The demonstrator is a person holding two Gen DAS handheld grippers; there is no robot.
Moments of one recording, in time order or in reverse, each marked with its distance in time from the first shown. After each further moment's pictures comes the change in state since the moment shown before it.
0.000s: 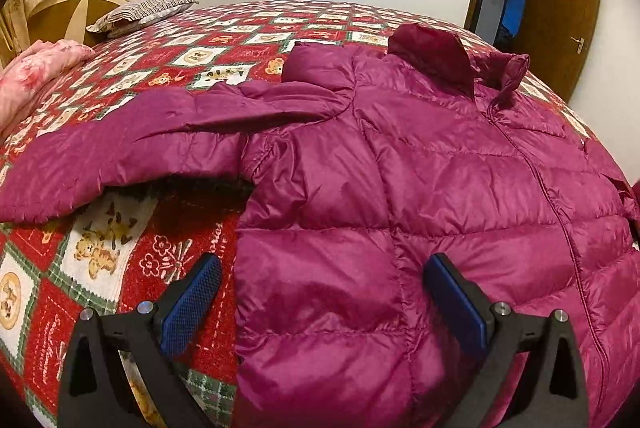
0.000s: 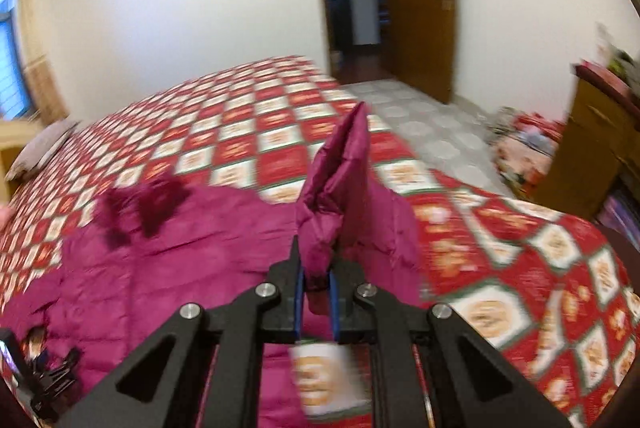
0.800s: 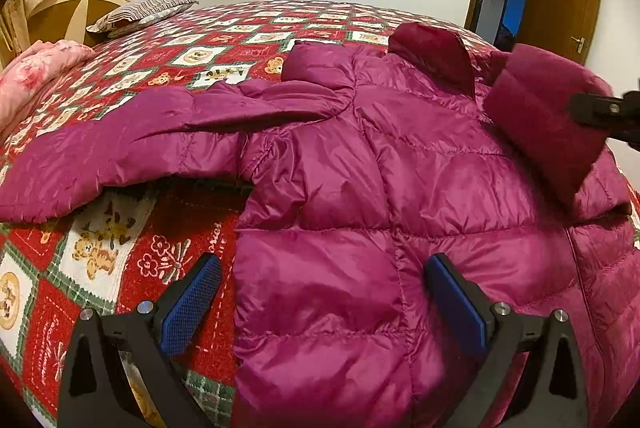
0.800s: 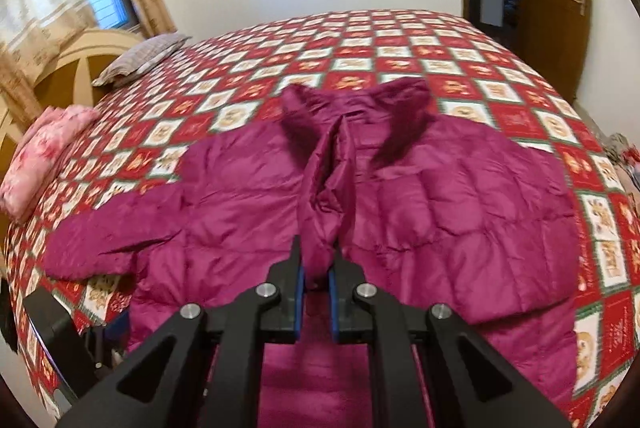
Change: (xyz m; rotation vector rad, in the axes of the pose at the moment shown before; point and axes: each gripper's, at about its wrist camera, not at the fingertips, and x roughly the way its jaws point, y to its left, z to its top) left arm 0.002 0.001 0.000 0.000 -0.004 0.001; right arm 0.056 0.212 -0.055 -0.221 0.173 0.321
